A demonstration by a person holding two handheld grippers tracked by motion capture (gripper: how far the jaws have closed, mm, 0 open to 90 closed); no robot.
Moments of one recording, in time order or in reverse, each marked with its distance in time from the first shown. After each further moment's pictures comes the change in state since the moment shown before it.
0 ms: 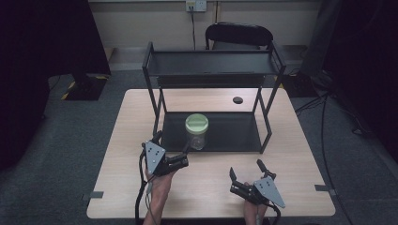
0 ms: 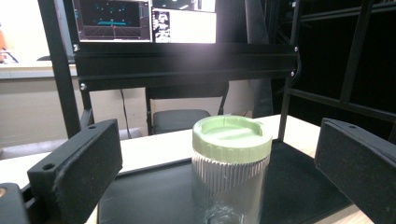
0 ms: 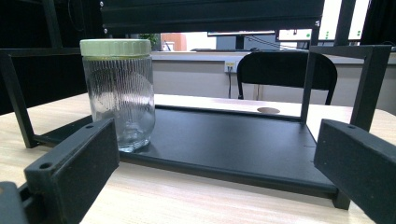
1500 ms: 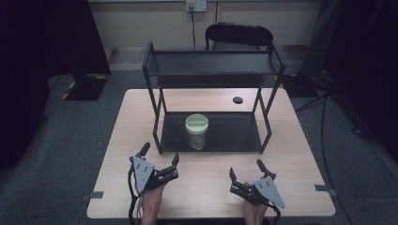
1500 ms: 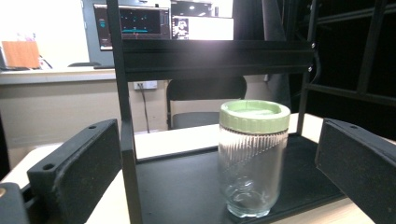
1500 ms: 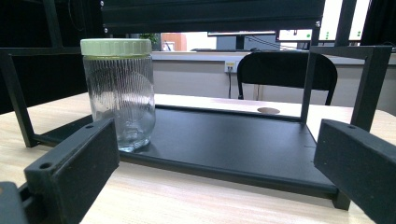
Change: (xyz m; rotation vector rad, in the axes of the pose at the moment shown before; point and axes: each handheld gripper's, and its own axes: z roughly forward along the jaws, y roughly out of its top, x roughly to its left) left arm 0.009 -0.019 -0.041 -0.032 0.068 0.011; right arm 0.000 0.000 0.000 0.000 0.001 -0.003
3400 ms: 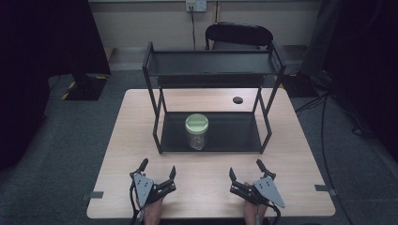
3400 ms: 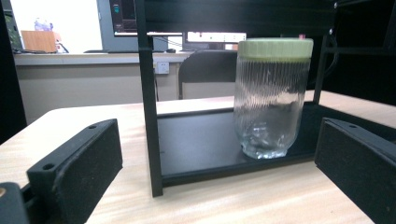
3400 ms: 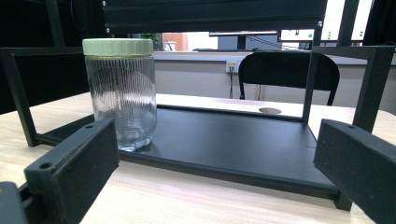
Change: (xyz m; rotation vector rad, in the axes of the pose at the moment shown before) left arm 0.003 -0.069 -0.017 0.027 0.065 0.002; right arm 0.000 0.000 0.000 0.001 0.007 0.000
